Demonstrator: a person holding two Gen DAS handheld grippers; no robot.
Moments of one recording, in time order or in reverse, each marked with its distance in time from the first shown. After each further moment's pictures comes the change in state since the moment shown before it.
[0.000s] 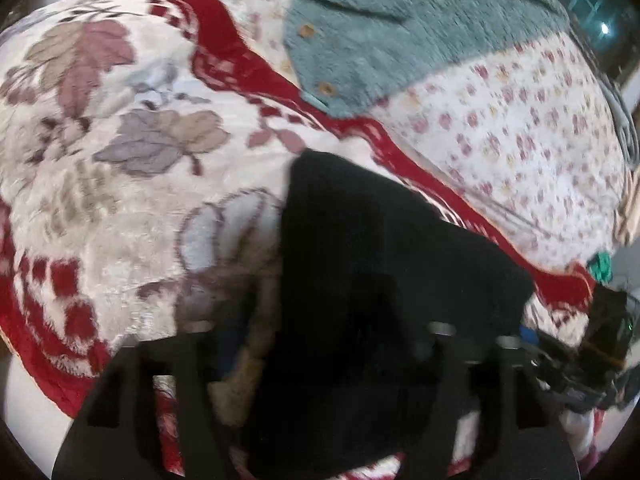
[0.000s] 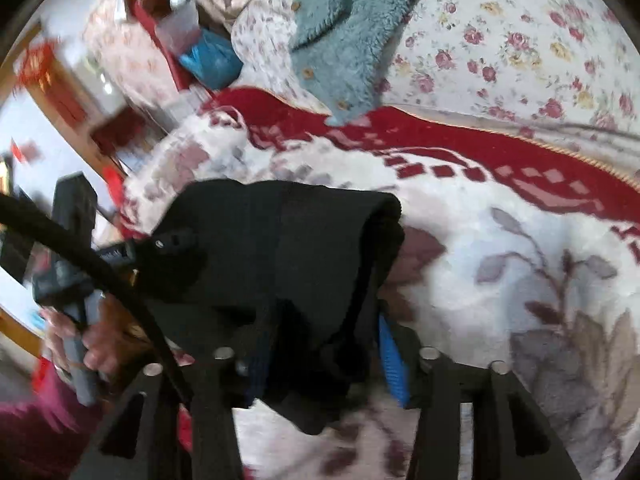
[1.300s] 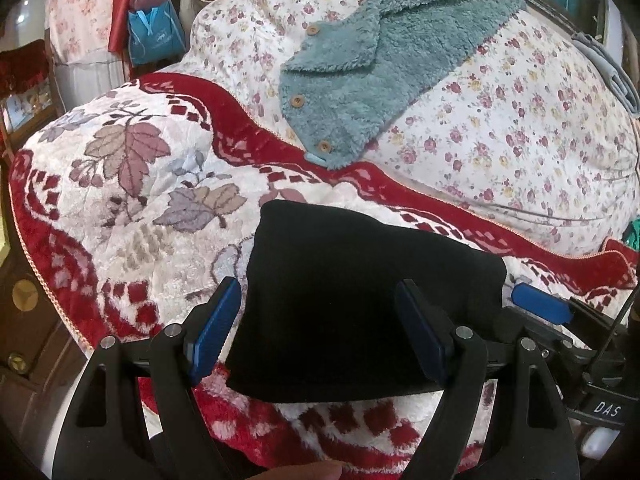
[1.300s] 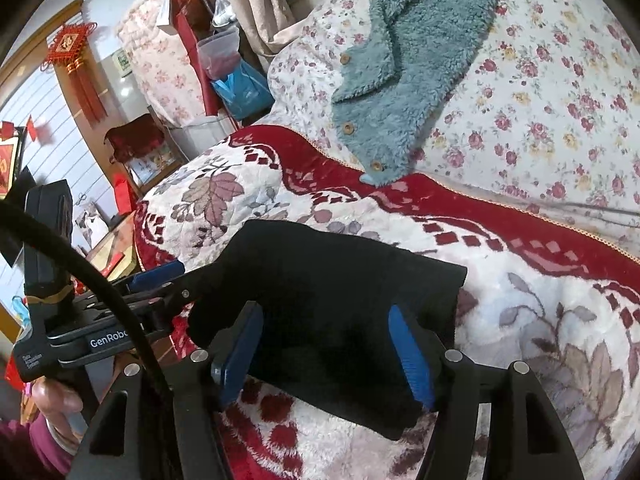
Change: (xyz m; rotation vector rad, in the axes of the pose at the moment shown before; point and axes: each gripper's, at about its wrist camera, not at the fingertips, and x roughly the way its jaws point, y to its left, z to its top) left arm -0.070 -0.079 -0.033 0.172 -0.195 0.217; right arm -0.036 0.075 0.005 -0.114 -0.165 -0.034
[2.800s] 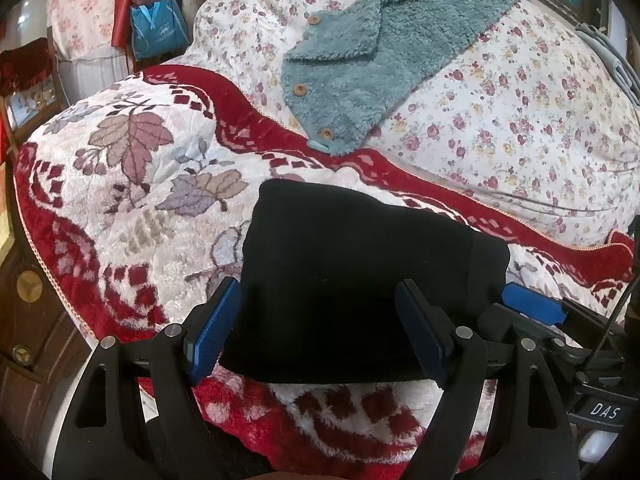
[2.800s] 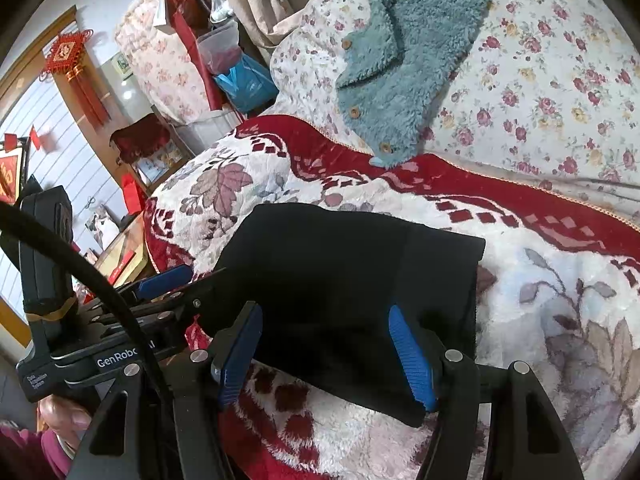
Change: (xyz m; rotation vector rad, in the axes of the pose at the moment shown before) left arm -0.001 -0.002 -0.010 0.004 0.028 0.010; right arm 0.007 0.001 -0.008 0.044 0.038 0.047
